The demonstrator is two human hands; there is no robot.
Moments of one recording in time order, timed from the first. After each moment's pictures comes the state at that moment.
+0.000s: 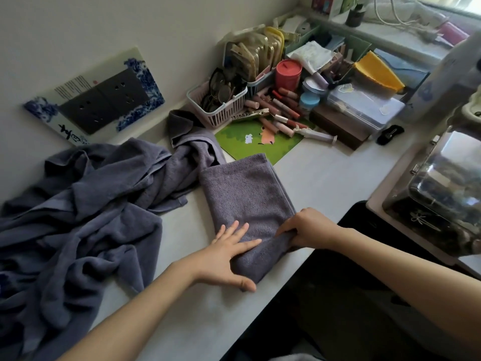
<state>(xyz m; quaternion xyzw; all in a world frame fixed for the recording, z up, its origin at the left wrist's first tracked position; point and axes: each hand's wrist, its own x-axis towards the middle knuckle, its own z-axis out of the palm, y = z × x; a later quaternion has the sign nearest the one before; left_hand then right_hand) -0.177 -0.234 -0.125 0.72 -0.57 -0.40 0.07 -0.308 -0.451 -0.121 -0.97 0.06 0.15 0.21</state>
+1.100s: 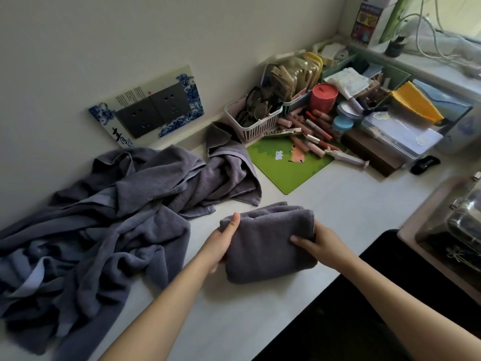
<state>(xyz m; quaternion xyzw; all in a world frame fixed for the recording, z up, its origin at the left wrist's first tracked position) -0.146 -0.230 -0.105 0.74 0.02 -0.44 0.51 -0.290 -0.418 -0.117 -0.83 0.26 0.01 0.49</state>
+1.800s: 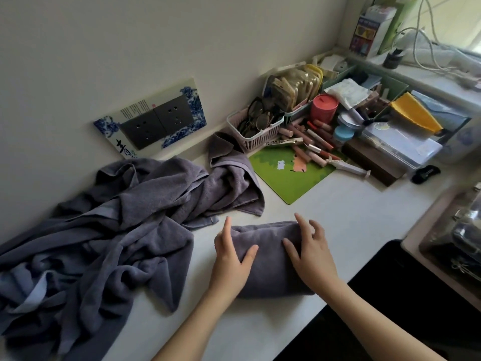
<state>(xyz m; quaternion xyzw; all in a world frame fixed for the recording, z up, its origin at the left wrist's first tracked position) -0.175 -0.224 -0.118 0.87 -0.20 -0.17 0.42 -0.272 -0.379 -0.133 -0.87 0.35 -0.08 0.32</state>
